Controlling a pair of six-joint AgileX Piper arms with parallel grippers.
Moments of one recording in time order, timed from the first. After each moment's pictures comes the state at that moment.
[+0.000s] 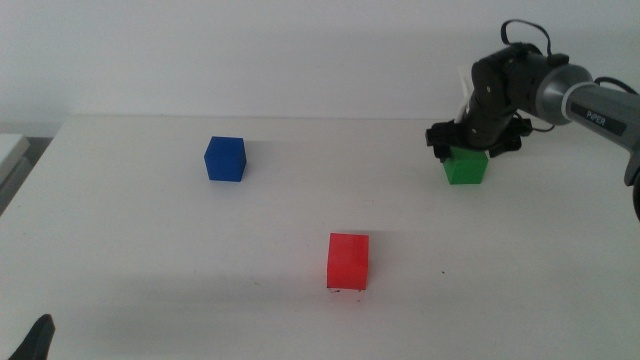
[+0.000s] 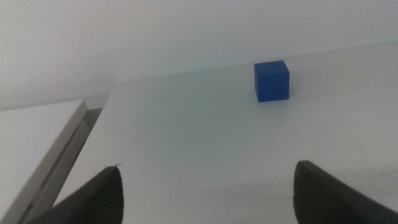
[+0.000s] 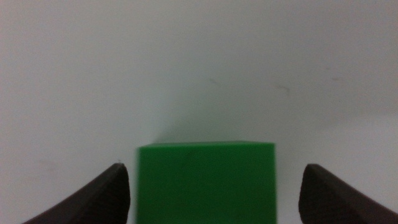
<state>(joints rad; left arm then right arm) -0.04 0.00 0.00 -0.01 0.26 0.11 0.26 2.32 -1.93 -0.26 0.84 0.35</state>
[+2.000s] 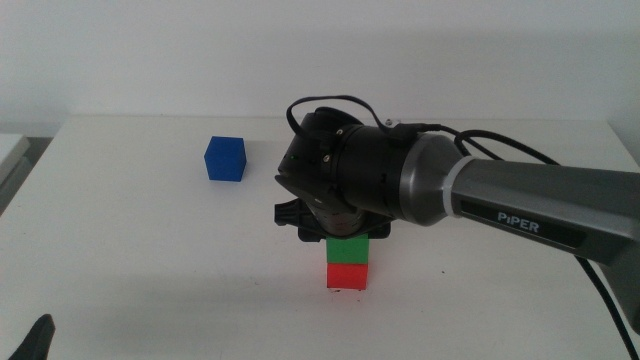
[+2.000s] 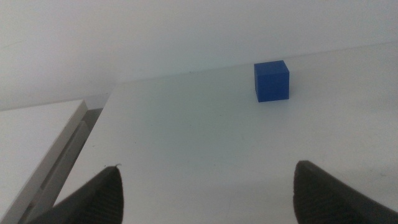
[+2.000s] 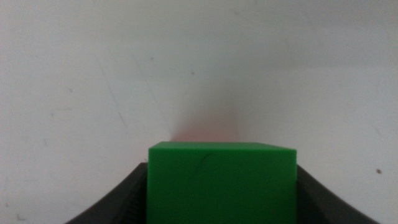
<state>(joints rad) -0.04 0.00 0.00 -0.01 0.26 0.11 0.88 2.07 -1.67 -0.50 1.08 1.10</state>
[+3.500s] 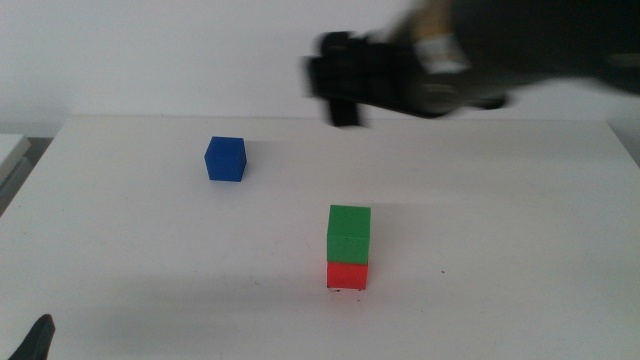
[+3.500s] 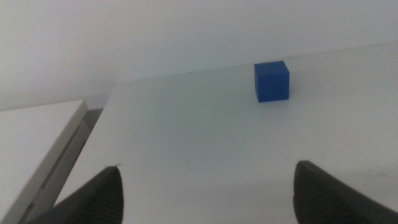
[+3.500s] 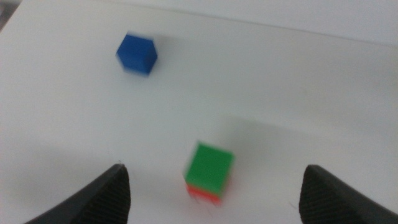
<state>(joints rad) -0.04 0.00 0.00 -0.01 0.26 0.11 1.05 1.52 -1.65 -0.61 1.19 0.89</state>
